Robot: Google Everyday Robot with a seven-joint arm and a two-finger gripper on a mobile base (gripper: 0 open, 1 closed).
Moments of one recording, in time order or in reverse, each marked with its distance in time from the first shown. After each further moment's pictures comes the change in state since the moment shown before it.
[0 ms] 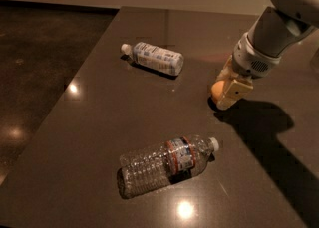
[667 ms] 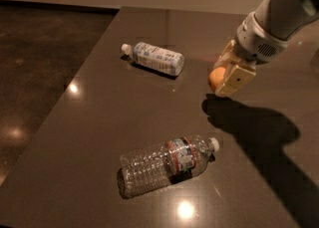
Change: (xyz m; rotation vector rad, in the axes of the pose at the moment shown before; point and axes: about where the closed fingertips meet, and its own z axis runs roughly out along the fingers) arm -0.031 0.009 -0.041 0.030 -0.065 -0.070
